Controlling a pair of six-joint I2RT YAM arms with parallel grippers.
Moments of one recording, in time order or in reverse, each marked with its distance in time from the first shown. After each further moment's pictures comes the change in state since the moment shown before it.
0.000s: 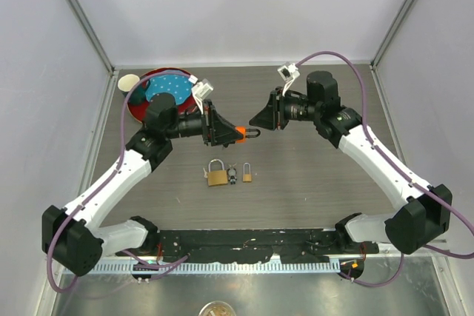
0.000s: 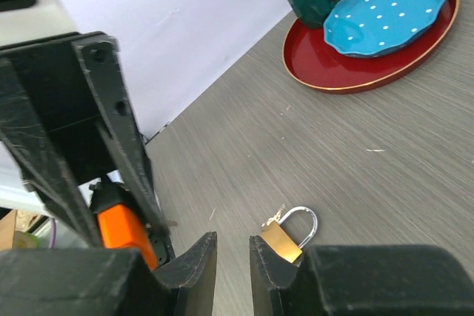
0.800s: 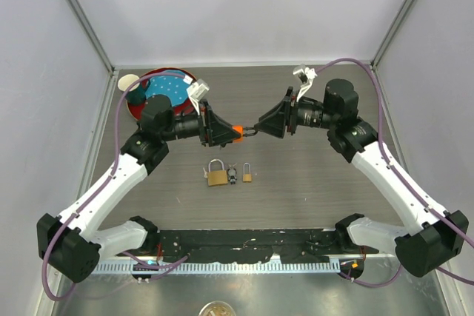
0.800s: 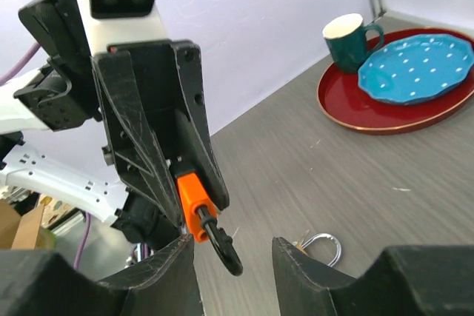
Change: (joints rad) left arm -0.001 -0.062 0.000 -0.049 -0.048 0.020; right arm -0.032 -0.171 -0.090 0.118 -0.060 0.039
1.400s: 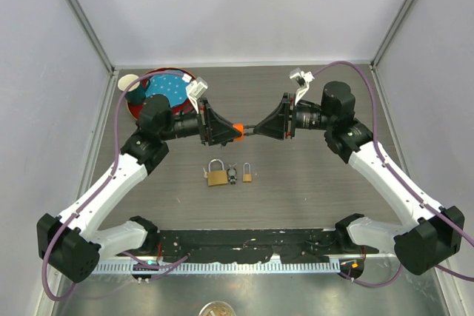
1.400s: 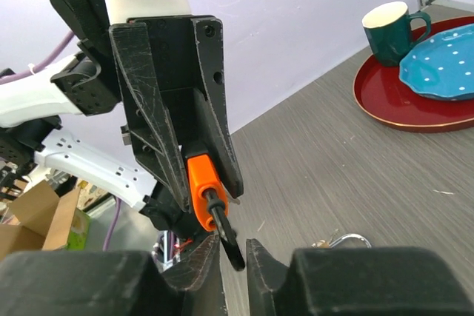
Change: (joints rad) left arm 0.000 0.000 0.000 0.056 0.018 -0.052; right arm 0.000 0.021 -0.061 0.088 -0.125 0.041
